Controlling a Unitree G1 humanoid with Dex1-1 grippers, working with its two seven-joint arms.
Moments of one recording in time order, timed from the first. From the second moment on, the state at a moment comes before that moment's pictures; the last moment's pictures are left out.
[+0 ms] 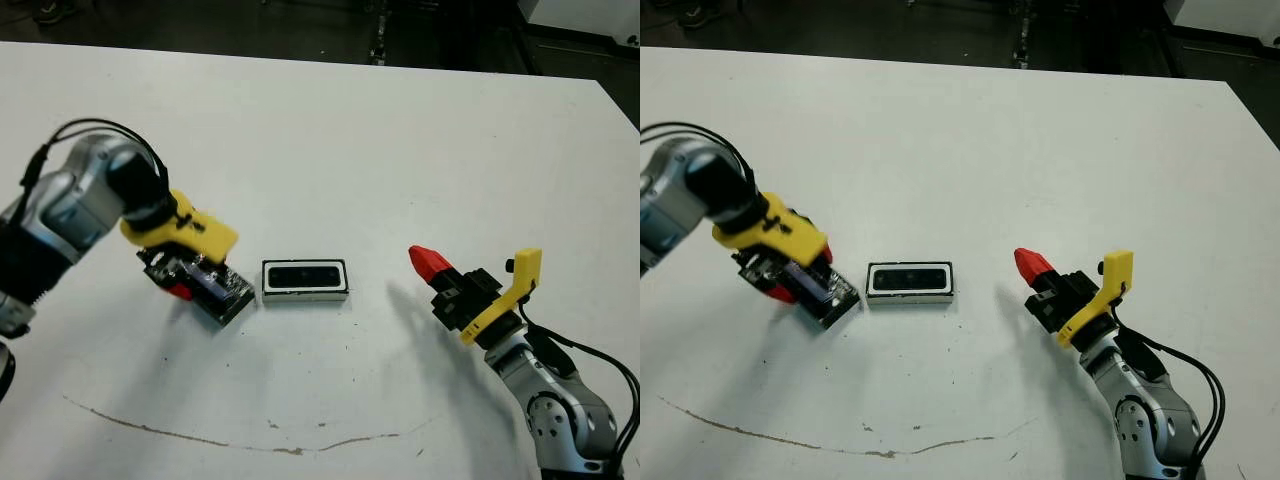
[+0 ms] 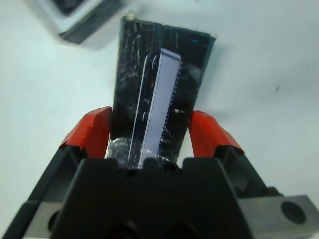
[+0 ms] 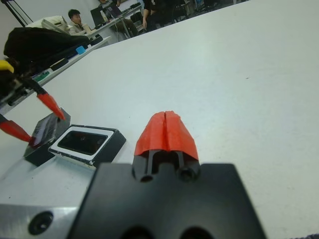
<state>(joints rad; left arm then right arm) -0.96 0.88 -0.66 0.37 0.05 0.10 -1.61 0.01 -0.24 -0.09 -0.21 0.58 0.42 0.49</state>
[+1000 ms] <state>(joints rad) -1.03 0.88 -0.70 0.42 -0.11 0.34 -1.61 0.01 -0.24 -0.08 -0.20 0.56 0.42 0.49</state>
